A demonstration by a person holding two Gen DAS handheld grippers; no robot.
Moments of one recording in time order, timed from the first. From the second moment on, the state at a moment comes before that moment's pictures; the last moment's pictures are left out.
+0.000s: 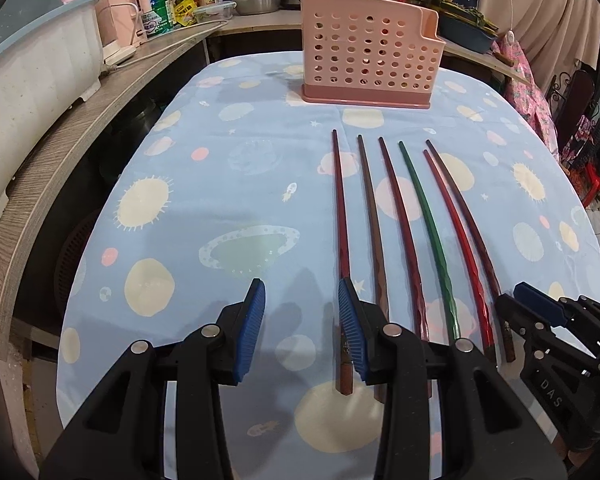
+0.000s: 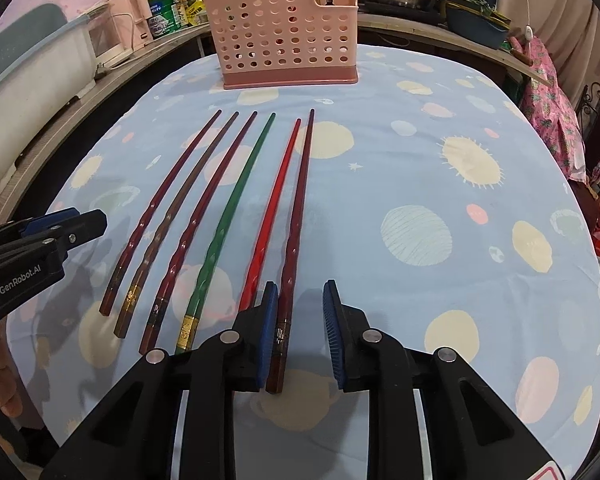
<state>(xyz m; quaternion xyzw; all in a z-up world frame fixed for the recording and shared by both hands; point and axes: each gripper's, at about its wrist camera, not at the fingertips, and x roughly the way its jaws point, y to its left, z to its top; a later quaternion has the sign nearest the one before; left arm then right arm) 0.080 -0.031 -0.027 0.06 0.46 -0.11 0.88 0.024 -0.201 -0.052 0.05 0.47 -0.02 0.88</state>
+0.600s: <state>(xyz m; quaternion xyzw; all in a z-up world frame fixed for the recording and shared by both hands) 0.073 -0.038 -0.044 0.05 0.49 -0.13 0.86 0.014 -0.219 -0.056 0.06 0.48 -0.04 0.88</state>
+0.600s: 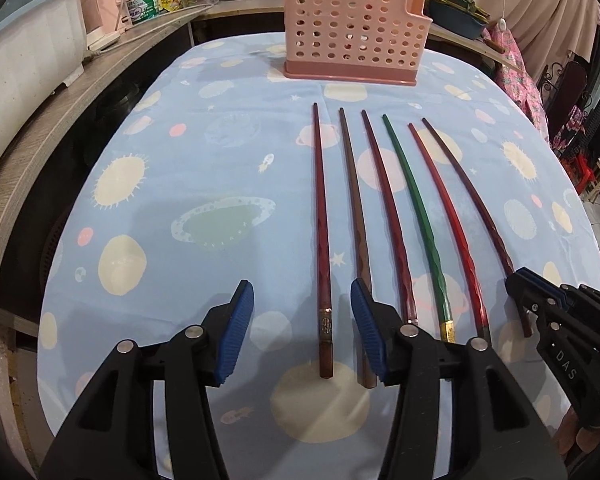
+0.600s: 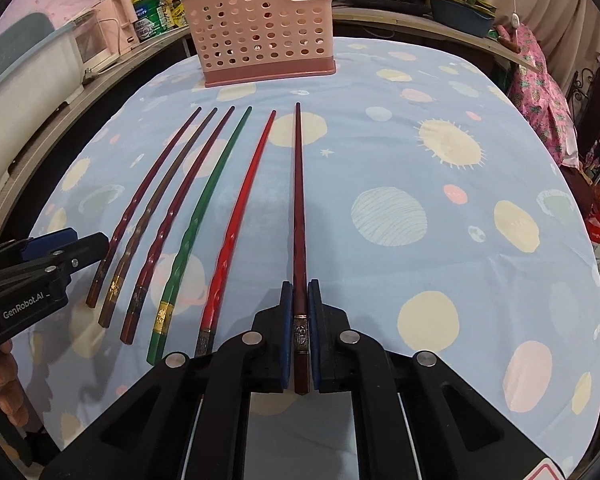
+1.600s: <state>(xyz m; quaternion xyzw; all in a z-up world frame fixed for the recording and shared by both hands) 0.072 -0.015 -0.006 0.01 0.47 -0.14 0.87 0.015 -0.235 -0.007 0.09 0.43 -0.03 0.90</state>
